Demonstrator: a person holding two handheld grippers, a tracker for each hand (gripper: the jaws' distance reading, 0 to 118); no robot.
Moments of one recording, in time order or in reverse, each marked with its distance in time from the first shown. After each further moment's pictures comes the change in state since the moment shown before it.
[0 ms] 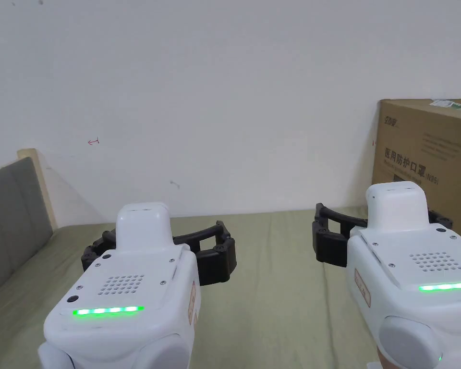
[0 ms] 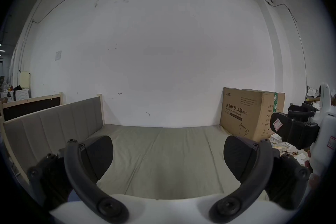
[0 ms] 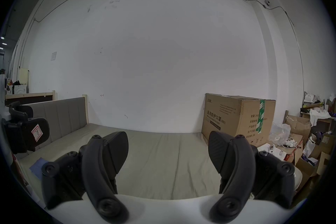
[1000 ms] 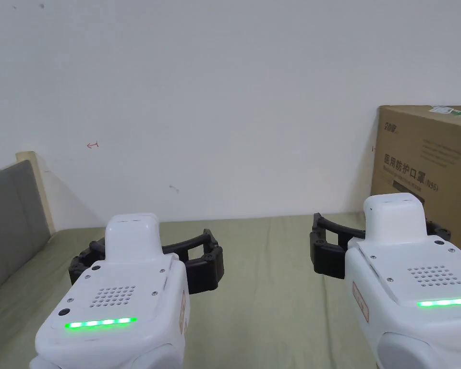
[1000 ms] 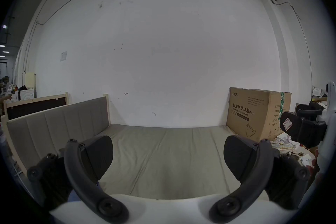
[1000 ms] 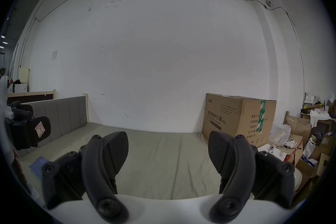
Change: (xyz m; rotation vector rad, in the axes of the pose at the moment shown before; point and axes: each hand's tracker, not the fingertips) left arm -0.006 -0.005 -0.006 0.003 0.056 -0.005; right arm -0.002 -0.003 -0.001 -0.003 0.005 0.008
